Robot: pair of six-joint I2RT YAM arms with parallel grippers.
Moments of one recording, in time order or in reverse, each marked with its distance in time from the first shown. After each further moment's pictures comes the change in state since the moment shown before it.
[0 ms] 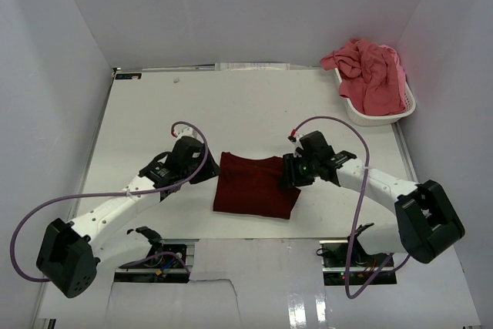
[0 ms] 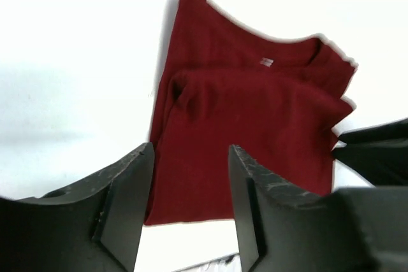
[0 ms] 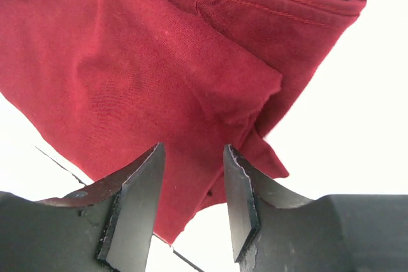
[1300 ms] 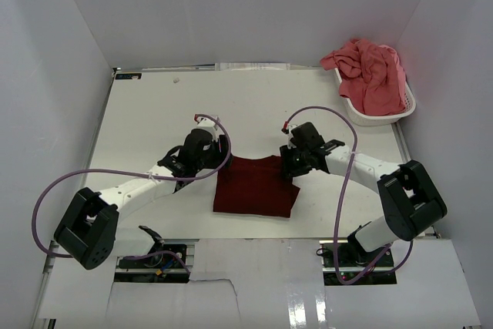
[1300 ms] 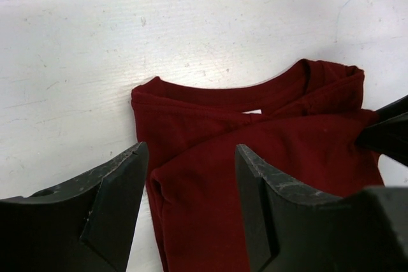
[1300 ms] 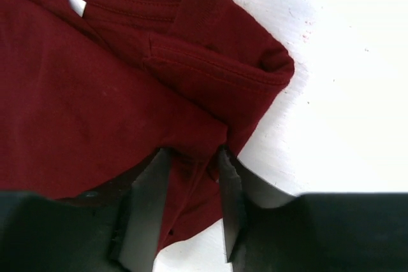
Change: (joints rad) left arm 0.000 0.212 0.002 0.422 0.009 0.386; right arm -0.001 0.157 0.130 -0.008 0.142 -0.122
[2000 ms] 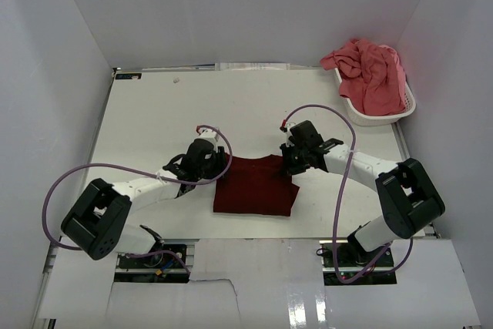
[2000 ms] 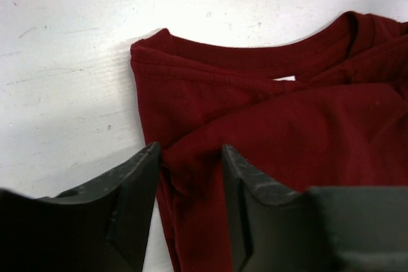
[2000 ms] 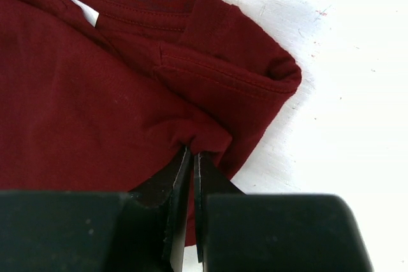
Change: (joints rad) left arm 0.000 0.064 -0.118 0.097 0.030 -0.025; right arm 0.000 0.018 0.019 0.023 -0.018 0.002
